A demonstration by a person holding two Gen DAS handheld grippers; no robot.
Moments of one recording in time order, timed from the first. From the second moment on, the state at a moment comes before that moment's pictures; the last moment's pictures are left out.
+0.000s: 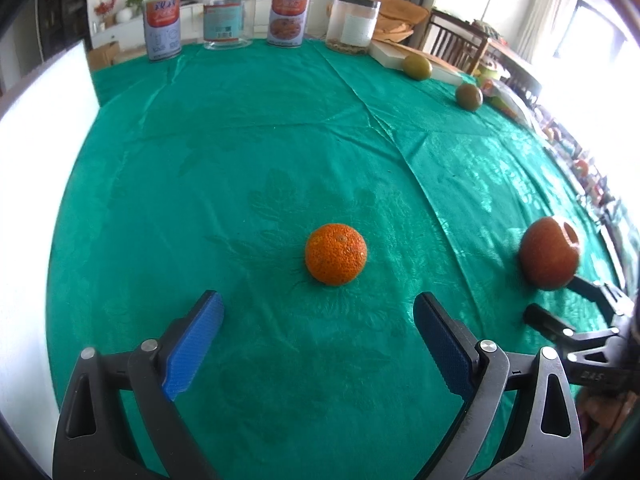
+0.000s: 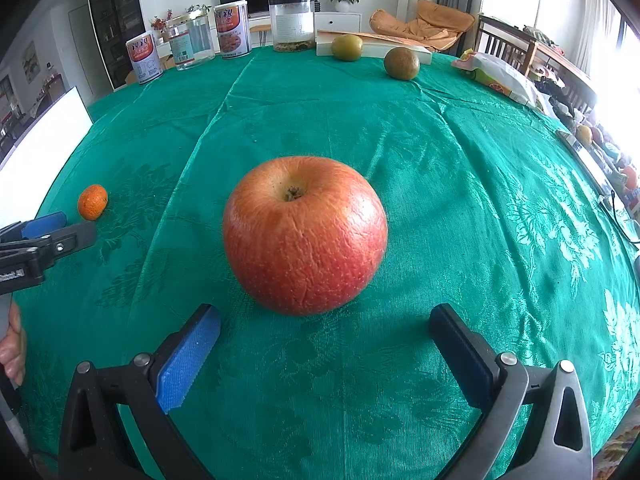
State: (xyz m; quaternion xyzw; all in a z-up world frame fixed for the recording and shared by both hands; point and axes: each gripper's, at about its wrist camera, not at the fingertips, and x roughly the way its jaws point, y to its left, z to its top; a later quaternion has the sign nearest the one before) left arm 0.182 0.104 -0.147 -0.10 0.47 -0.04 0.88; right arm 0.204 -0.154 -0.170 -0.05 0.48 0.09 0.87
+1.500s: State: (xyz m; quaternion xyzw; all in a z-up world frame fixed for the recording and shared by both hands) left arm 0.031 0.399 -0.078 -0.28 0.45 0.23 0.81; right arm 0.107 0.256 -0.066 -0.17 0.47 0.49 0.72
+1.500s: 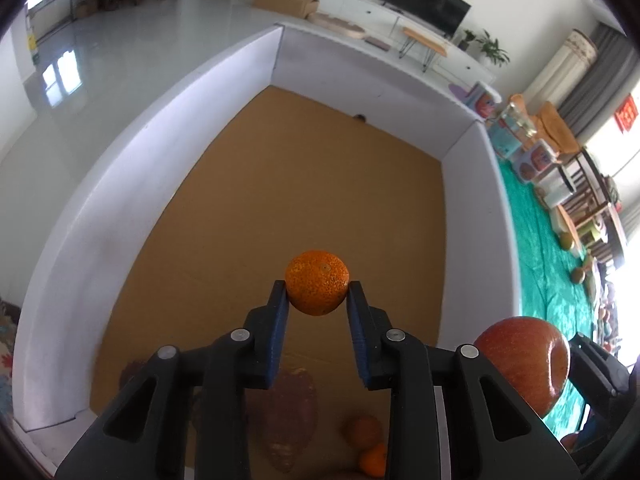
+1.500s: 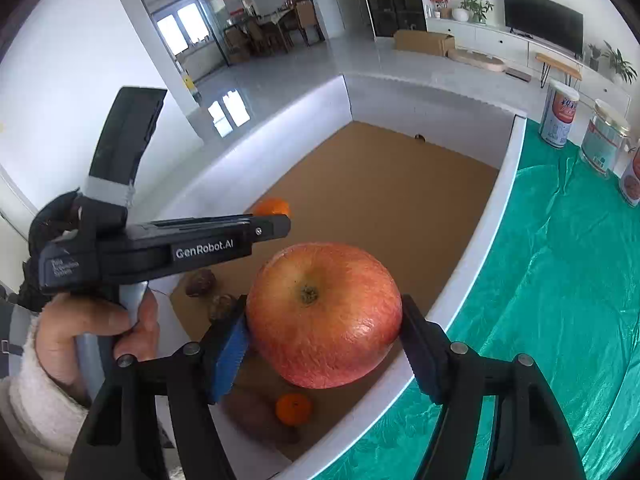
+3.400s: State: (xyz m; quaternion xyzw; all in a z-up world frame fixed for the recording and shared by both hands) left arm 0.233 0.029 -0.159 -0.01 0.45 0.02 0.89; right arm 0.275 -0.219 -0.160 0.02 0.49 0.07 0.87
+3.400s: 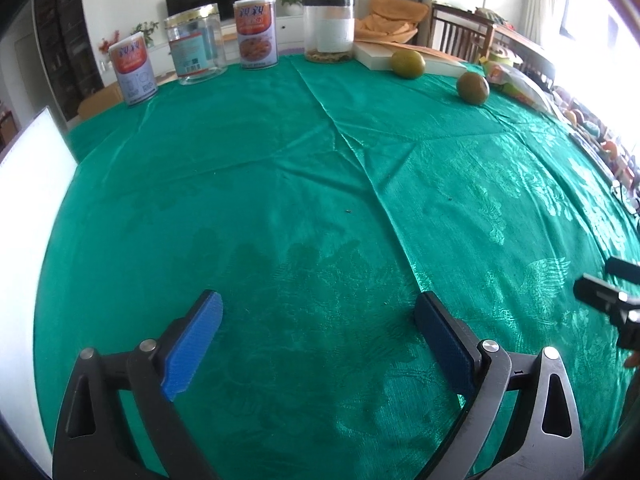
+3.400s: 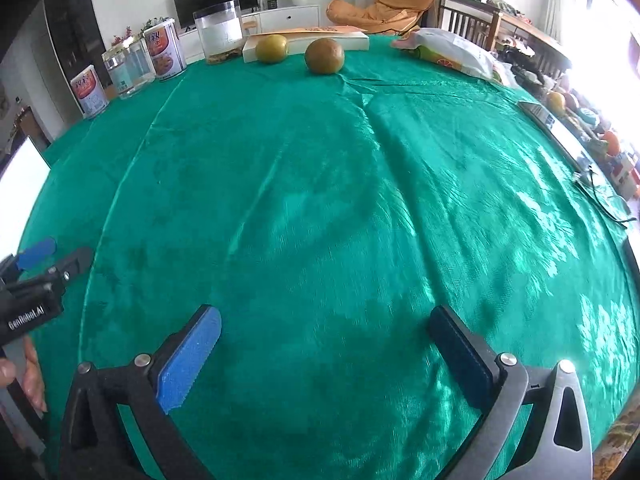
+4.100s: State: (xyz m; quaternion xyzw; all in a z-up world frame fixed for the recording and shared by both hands) left arm 0.234 0.030 -0.158 -0.01 0.45 0.02 0.89; right arm 0.509 -0.199 -0.151 -0.01 0.45 0.09 0.89
